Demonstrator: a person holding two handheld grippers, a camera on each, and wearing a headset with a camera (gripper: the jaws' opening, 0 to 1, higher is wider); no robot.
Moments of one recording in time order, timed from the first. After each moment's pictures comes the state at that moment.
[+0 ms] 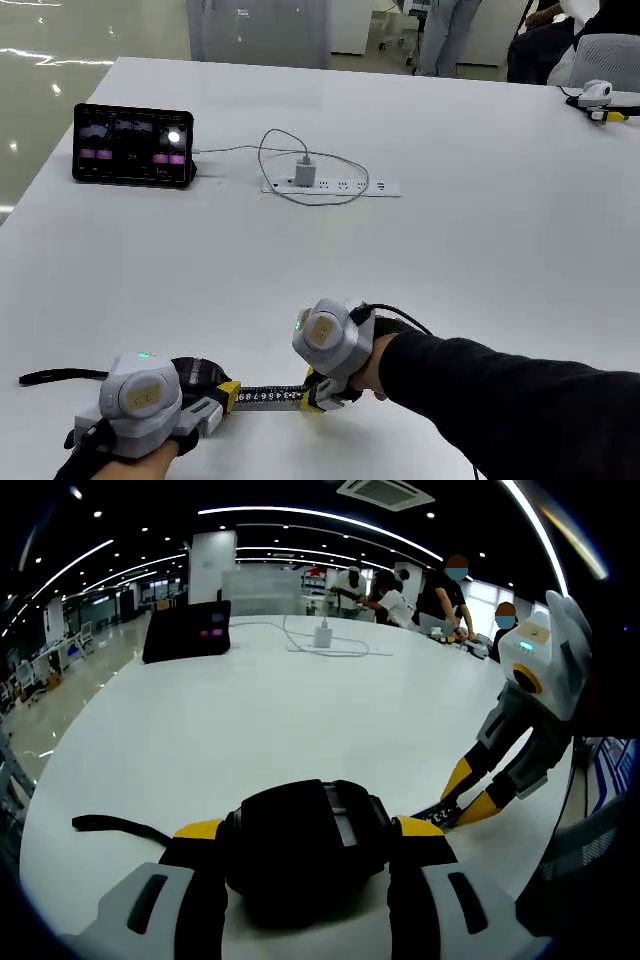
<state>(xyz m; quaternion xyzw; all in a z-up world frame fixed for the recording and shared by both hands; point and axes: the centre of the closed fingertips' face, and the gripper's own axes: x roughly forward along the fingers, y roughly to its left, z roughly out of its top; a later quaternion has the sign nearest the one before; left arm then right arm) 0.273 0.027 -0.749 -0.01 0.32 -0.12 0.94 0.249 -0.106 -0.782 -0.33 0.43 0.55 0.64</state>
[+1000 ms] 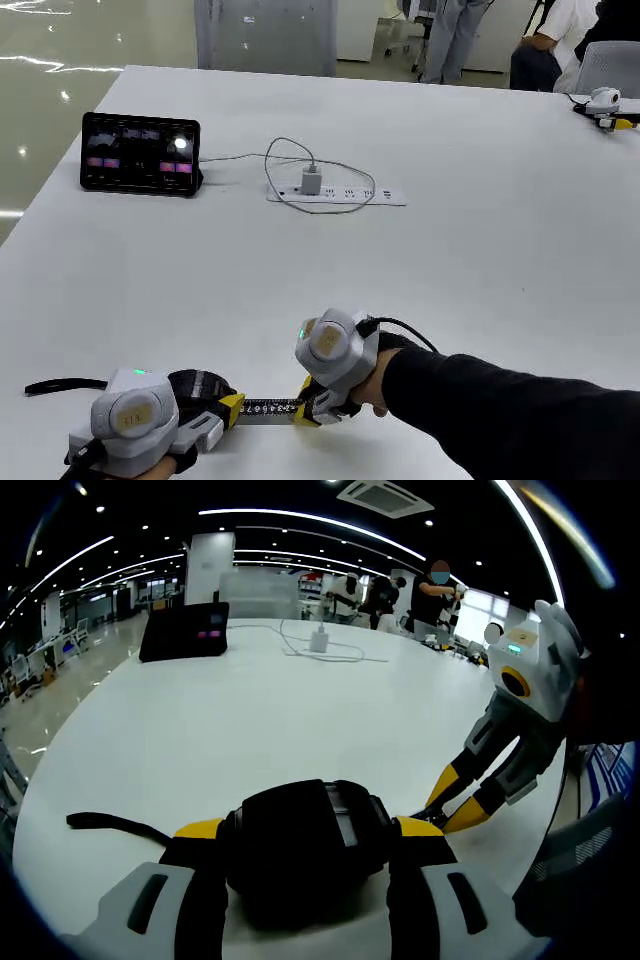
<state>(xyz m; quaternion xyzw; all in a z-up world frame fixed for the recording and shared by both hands) 0.271 0.028 -0.747 -0.03 0.31 -0.13 0.94 0.247 -0.090 -0.782 -0.29 0.42 0.57 0.65</state>
